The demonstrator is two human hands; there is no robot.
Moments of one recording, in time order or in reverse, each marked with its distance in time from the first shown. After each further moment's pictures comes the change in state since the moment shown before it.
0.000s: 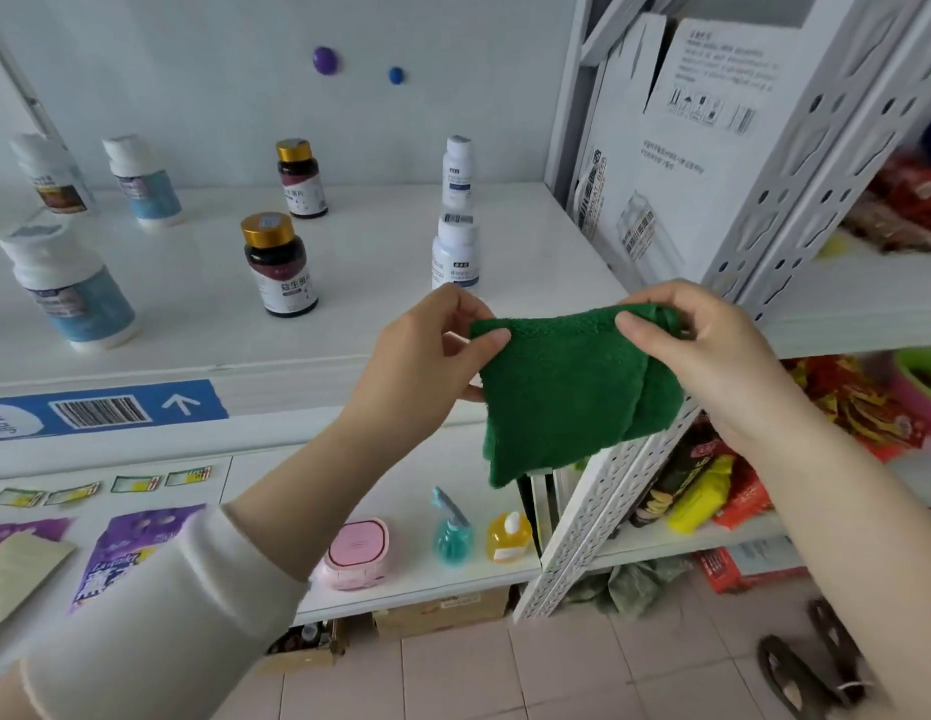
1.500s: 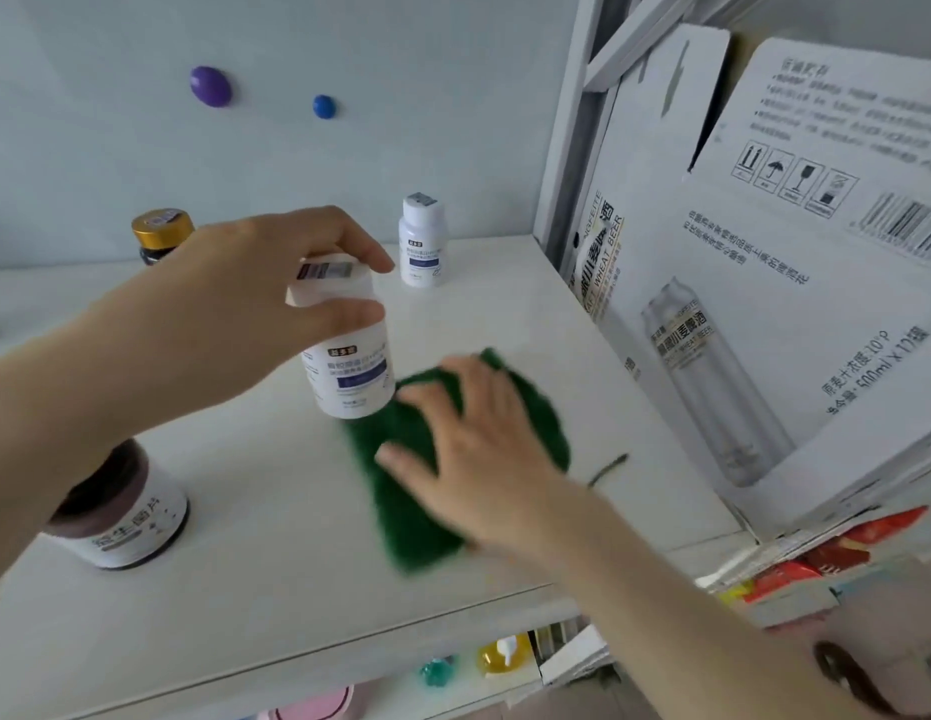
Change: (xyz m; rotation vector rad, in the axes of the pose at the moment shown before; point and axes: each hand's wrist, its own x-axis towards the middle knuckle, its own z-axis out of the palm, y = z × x) left_hand 0.196 -0.008 -0.094 0.731 -0.088 0.150; right_hand 0.154 0.030 0.145 -0.718 -0.257 -0.256
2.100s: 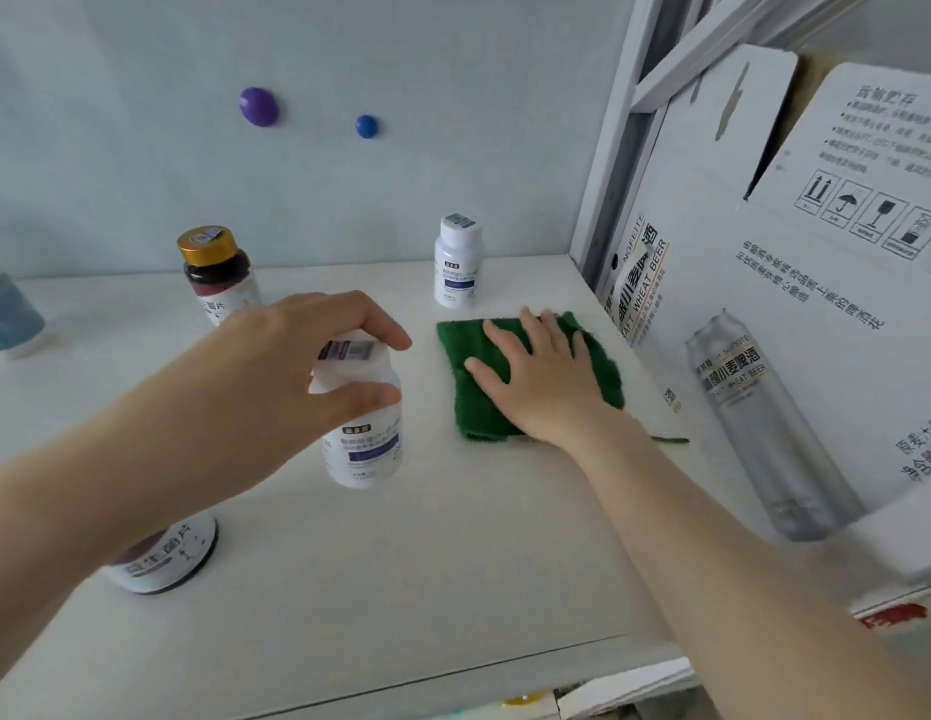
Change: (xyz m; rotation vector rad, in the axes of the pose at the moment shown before) left_hand -0.019 -0.011 0.012 -0.049 -0.050 -0.062; right_hand 0.084 0.061 -0.003 -0.116 -0.153 0.228
